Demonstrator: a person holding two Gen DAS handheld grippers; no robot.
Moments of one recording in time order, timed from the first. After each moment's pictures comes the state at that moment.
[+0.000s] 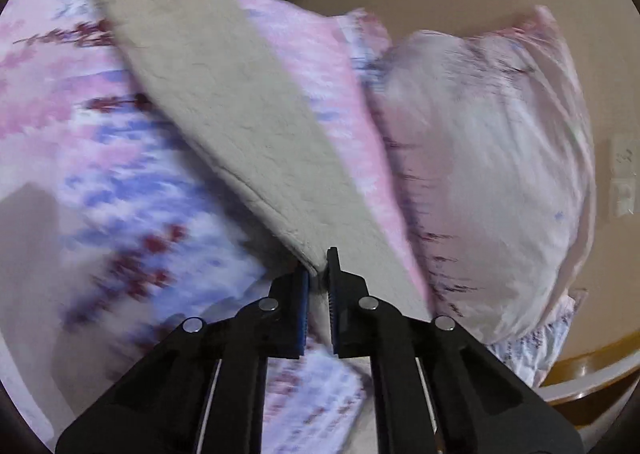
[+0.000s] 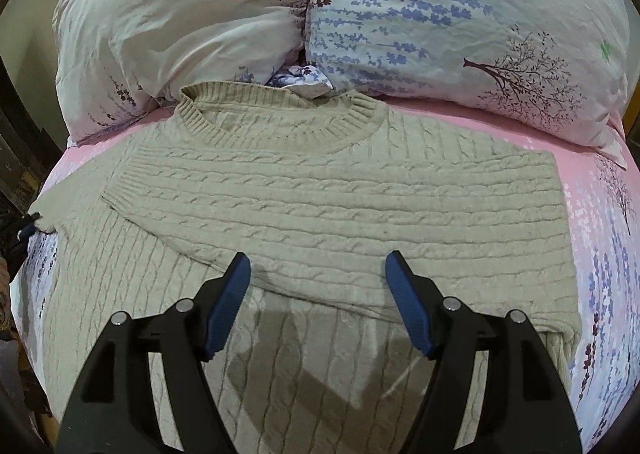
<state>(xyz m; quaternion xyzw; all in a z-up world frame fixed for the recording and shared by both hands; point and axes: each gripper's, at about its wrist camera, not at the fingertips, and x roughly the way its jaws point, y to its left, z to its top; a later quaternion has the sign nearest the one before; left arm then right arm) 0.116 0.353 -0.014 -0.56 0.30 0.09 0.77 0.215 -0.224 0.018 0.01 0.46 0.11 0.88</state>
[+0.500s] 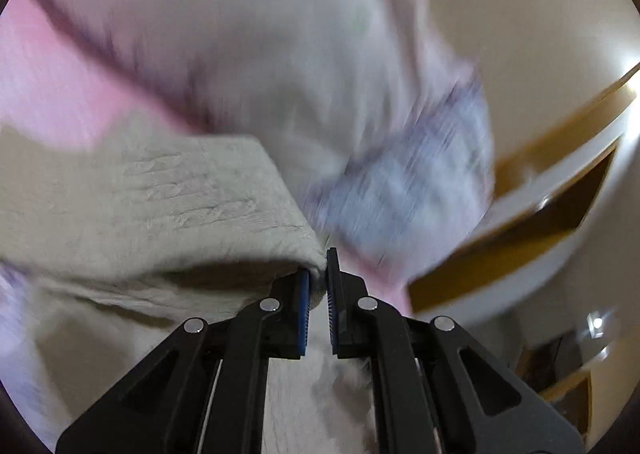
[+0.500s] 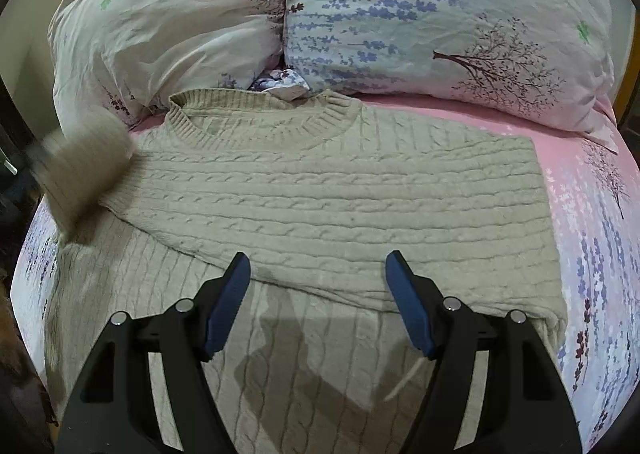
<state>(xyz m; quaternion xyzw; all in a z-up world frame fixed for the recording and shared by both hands) 0.192 0.102 0.043 -0.40 0.37 -0.22 0.81 0.203 -0.245 0.019 0.03 0.45 0.10 0.89</state>
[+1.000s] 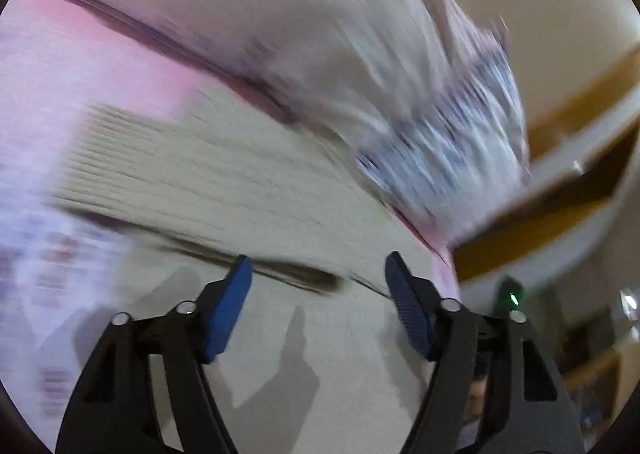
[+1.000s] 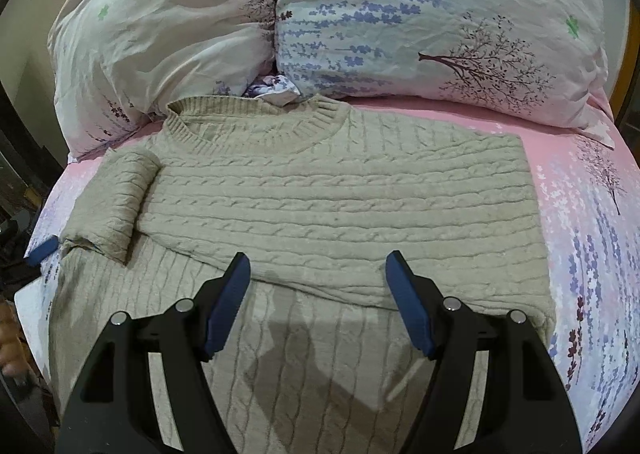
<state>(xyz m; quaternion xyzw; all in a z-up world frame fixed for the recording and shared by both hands) 0.147 0.154 0.045 -0.36 0.39 -0.15 0.84 0.201 -0.255 0.021 0.04 0.45 0.10 0.89</state>
